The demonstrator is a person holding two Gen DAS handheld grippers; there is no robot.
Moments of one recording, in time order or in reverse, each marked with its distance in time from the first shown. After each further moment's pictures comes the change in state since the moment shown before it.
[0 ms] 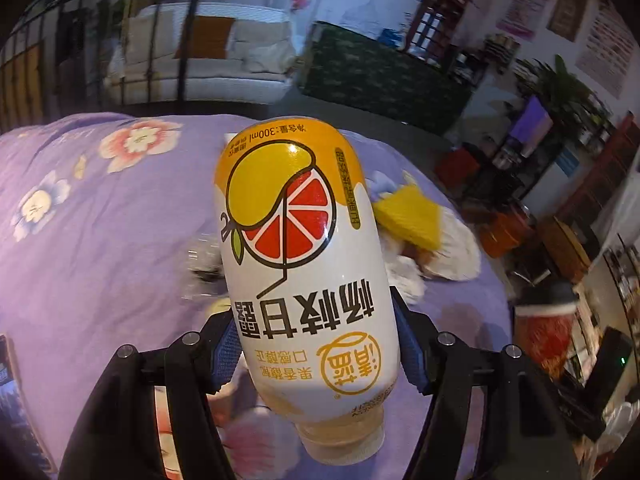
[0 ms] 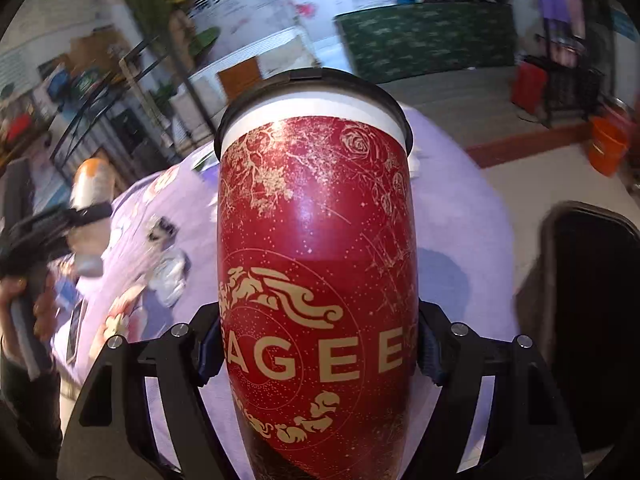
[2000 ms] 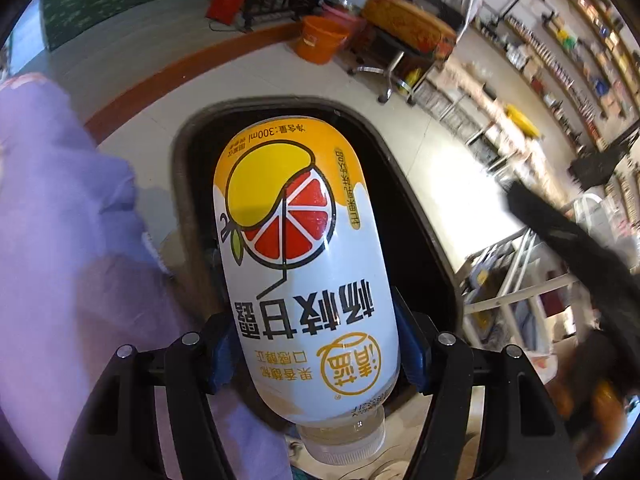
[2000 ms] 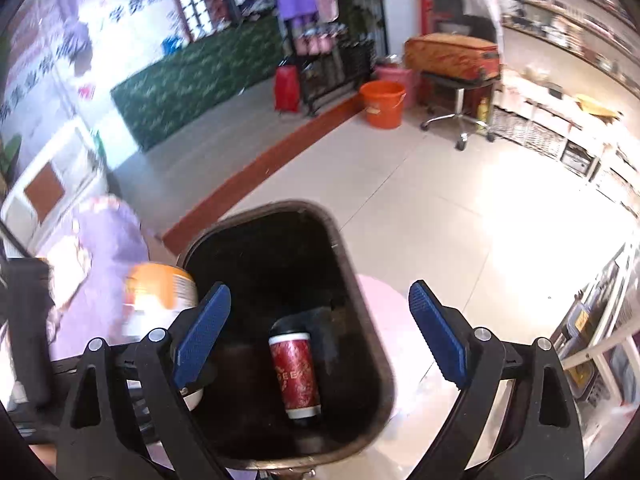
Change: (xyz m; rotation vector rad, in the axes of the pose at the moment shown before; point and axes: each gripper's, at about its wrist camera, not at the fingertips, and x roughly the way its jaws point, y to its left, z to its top) left arm 0.193 -0.331 -0.107 0.572 0.560 -0.383; right arm -0.117 -0.253 0.040 0.453 -0.164 -0.627
